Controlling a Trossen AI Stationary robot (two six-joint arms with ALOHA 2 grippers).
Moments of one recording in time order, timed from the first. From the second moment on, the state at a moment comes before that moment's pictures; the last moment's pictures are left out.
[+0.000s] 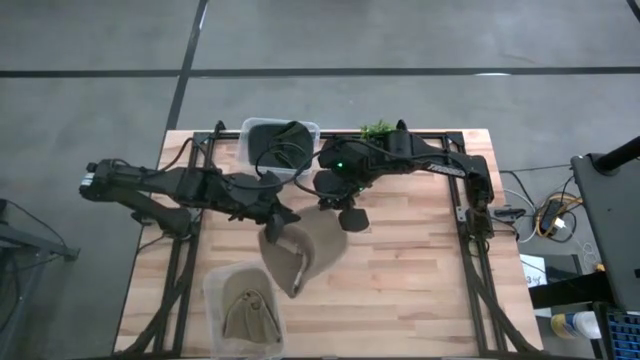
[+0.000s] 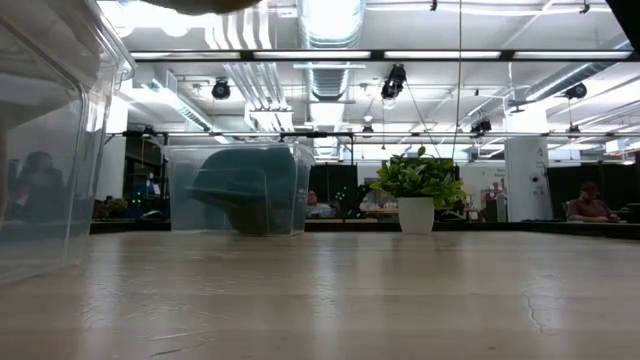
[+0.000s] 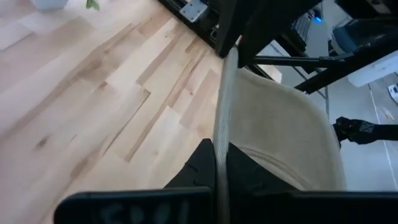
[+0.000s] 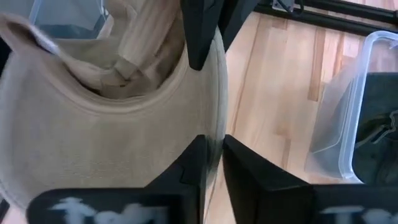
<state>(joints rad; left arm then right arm) -0.16 1.21 1.29 -0.61 -0.12 -0.79 -0.01 1.97 2.35 -1.29 -0.23 -0.21</state>
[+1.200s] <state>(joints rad) -0.88 1.34 1.28 -1.18 -0.59 -2.02 -0.13 1.94 2.35 -1.46 -0.02 -0.35</state>
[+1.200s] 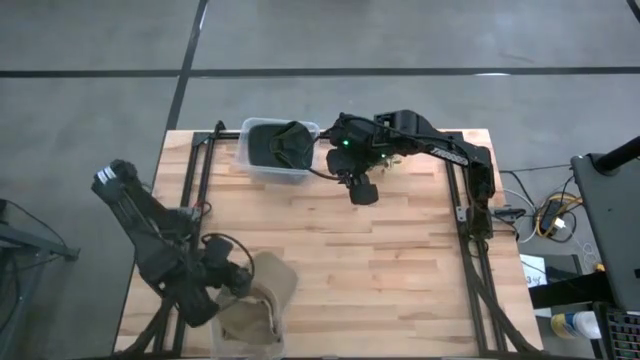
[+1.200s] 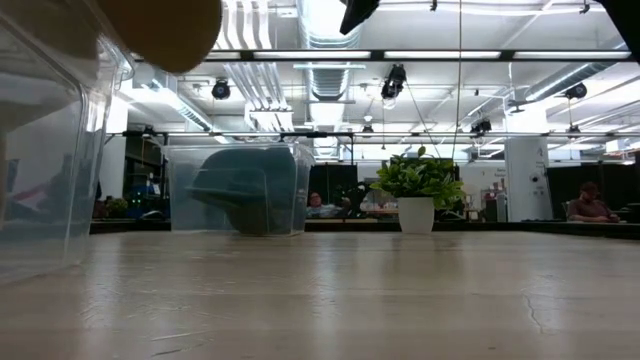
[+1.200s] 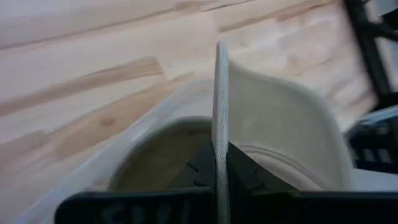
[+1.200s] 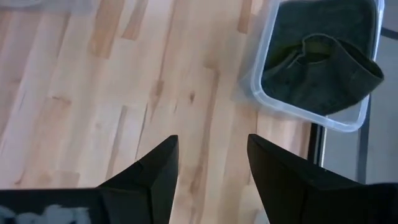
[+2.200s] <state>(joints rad) -0.91 1.23 1.30 -1.23 -0.78 -1.81 -0.13 1.95 2.28 -1.32 -0.42 -0.09</state>
